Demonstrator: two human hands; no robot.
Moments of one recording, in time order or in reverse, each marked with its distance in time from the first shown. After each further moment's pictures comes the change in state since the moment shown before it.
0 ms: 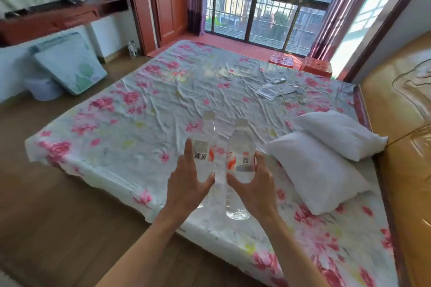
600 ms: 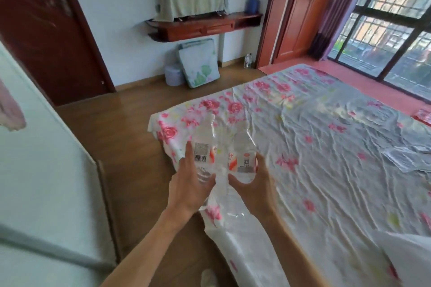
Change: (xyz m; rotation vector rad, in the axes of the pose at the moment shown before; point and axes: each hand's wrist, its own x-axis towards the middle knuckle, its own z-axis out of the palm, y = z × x) left_hand 0.036 -0.156 -0.134 0.101 0.404 -0.385; right_hand 0.065 -0.124 0.223 0.154 -0.475 -0.275
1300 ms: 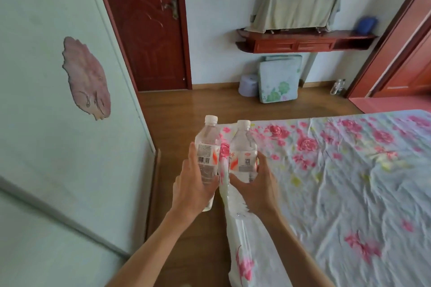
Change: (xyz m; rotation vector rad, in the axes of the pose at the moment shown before) left_hand 0.115 -0.076 -0.047 0.164 0.309 -0.311; right_hand 0.151 -0.073 0.138 0.099 -0.389 -0.206
